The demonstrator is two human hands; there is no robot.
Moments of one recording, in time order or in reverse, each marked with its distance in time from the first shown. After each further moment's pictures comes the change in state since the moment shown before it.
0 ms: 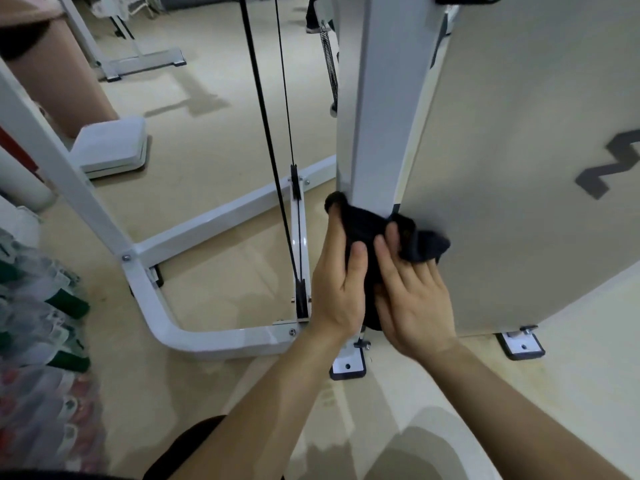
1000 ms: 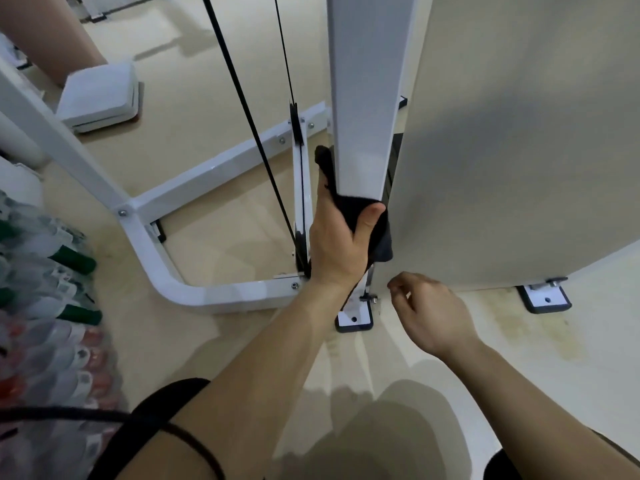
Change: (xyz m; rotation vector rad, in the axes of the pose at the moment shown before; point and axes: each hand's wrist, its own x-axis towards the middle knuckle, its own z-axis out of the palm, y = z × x) left_hand -0.008 -0.050 0.016 0.330 0.158 -0.140; right_hand -0.088 0.017 0.034 0.231 -0.669 0.606
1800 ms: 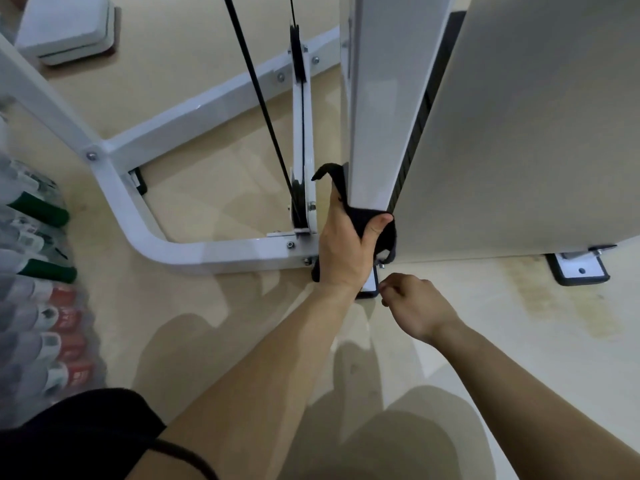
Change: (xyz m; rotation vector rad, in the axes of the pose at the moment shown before) left_hand -0.061 -0.104 0.035 0.120 -0.042 -0.254; right_hand 0.011 0.028 0.091 0.195 -0.406 0.252
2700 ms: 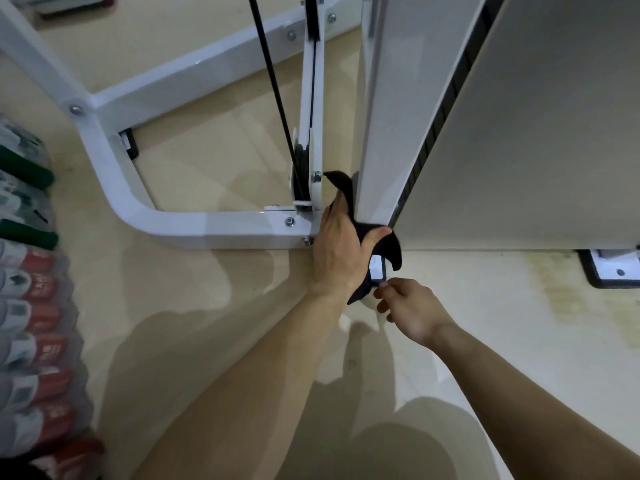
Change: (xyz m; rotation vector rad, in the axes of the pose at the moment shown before) left_hand -0.009 -0.084 0.027 0.279 -0.109 -0.084; right_hand 0.032 0.033 0.047 0.198 -0.116 0.075
